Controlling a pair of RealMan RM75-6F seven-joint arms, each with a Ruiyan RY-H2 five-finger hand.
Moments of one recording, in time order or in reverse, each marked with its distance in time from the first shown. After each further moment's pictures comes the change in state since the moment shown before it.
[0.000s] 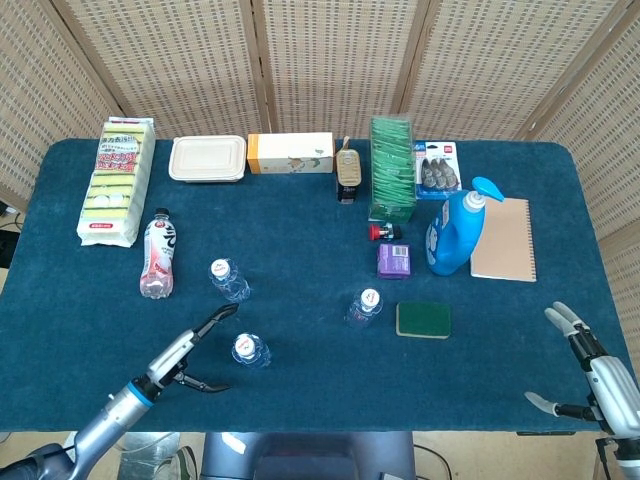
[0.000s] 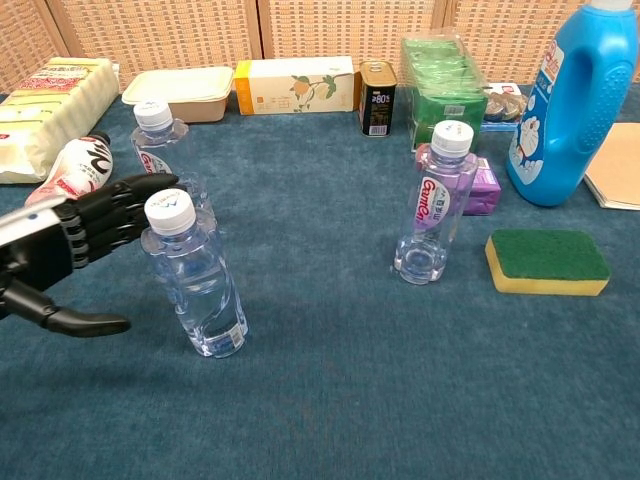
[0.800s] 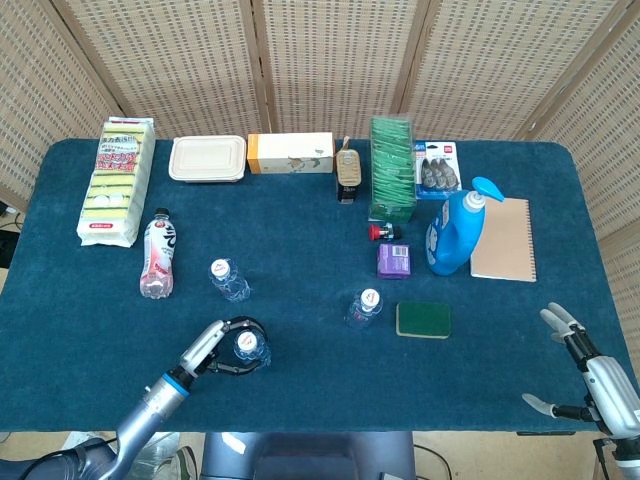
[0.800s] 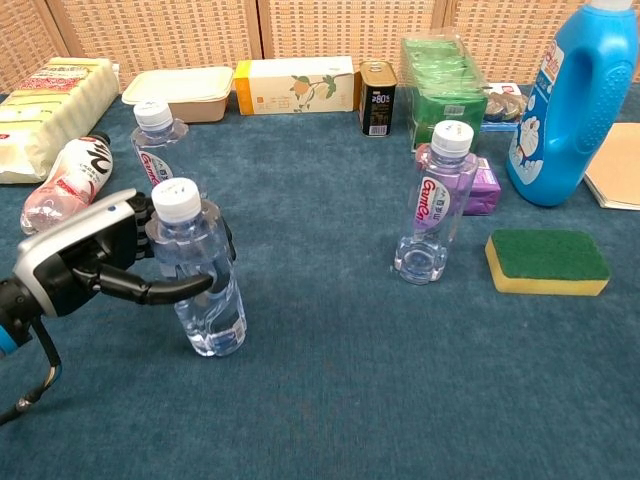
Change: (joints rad) left arm -0.043 -0.096 -0.076 -0.078 -0.151 -0.091 0.186; right arm 0.000 0.008 0.003 -0.006 -0.021 -0.010 0.009
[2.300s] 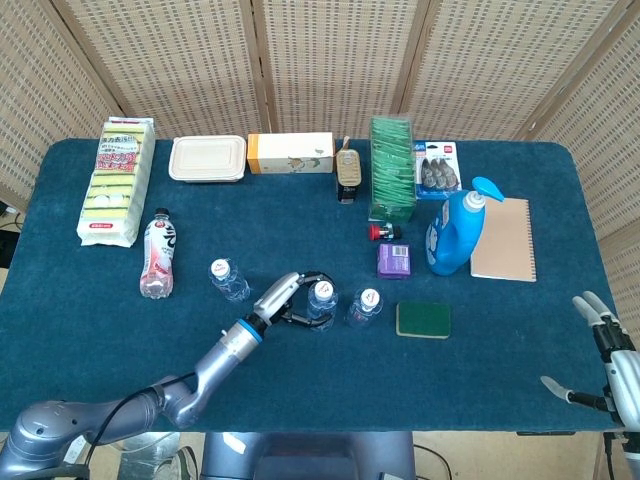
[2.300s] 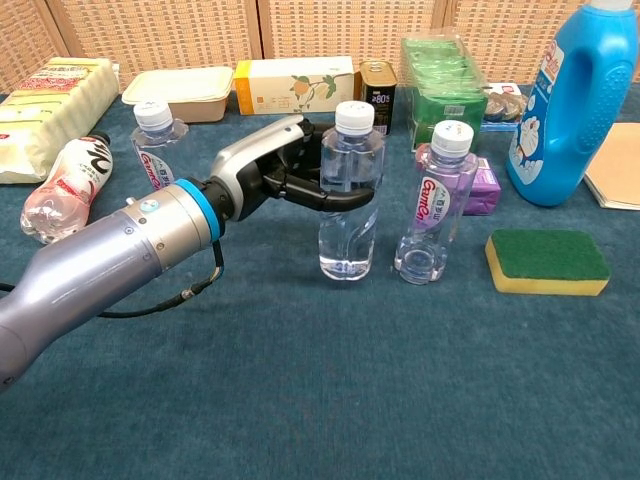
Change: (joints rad) left arm -0.355 -0.226 -0.249 0.210 -0.146 -0.255 0.064; right arm -0.042 -0.019 0.079 -0.051 0.132 0.000 -0.162
